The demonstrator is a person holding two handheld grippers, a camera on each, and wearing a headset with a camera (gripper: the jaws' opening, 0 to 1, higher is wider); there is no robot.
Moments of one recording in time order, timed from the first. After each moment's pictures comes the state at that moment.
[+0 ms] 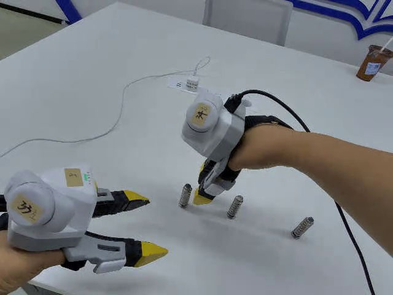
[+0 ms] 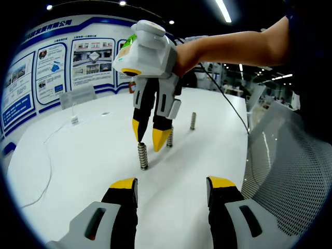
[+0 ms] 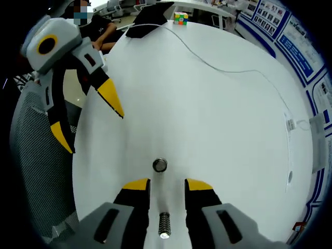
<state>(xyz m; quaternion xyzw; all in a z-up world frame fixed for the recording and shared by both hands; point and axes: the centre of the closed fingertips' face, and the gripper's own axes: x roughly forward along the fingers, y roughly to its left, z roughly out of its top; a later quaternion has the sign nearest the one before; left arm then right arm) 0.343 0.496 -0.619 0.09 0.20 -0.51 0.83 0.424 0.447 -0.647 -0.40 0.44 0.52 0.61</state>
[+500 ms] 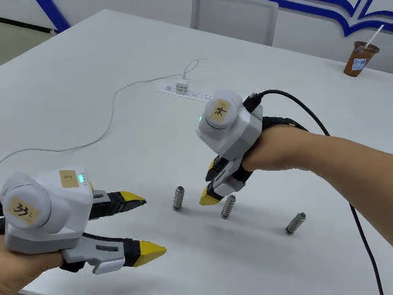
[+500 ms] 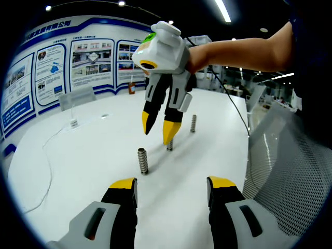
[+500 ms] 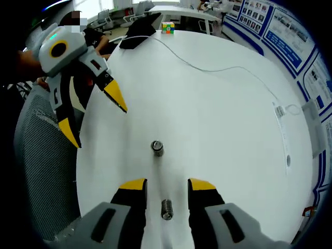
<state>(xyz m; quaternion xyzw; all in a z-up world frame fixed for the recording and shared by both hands) 0.347 0.488 -0.613 0.09 0.20 -0.52 0.83 0.422 0.421 -0.632 -0.36 0.43 0.51 0.65</state>
